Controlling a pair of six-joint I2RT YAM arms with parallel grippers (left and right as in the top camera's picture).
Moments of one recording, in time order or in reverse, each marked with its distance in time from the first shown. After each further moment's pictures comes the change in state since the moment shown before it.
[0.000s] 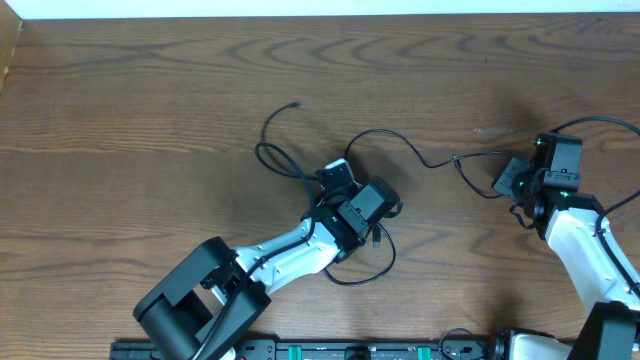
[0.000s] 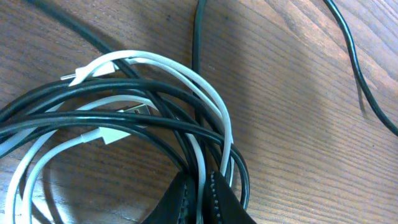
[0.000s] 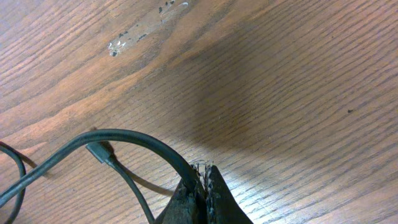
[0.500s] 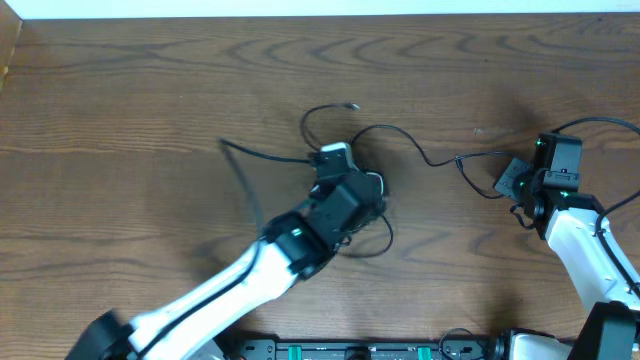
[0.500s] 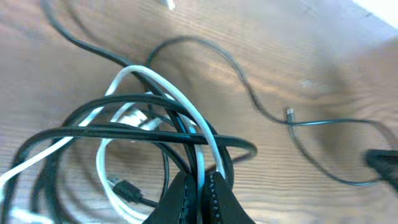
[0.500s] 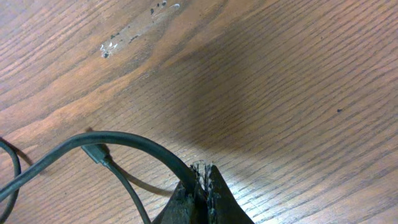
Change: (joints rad) left arm 0.009 -0.362 -0.001 -0.113 0.021 0.263; right arm 0.000 0.000 0.000 -0.005 0.024 0.000
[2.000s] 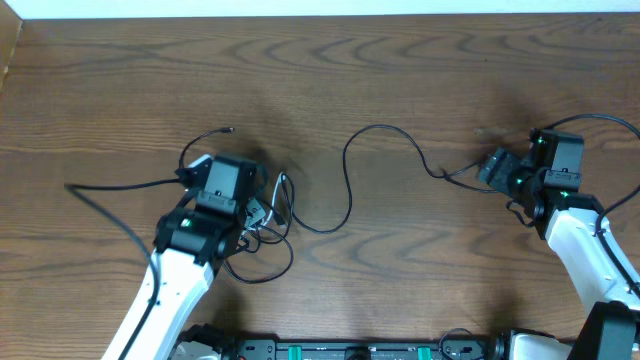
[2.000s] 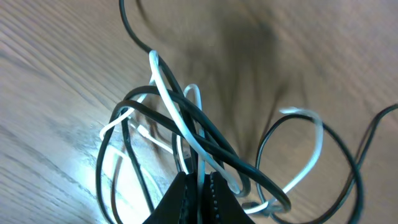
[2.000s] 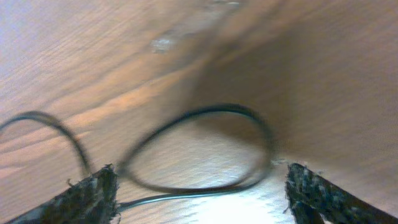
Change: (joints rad) left arm 0.542 -0.256 0.000 -0.636 0.061 0.074; right arm 0.000 0.000 0.000 0.054 -0.174 -0.018
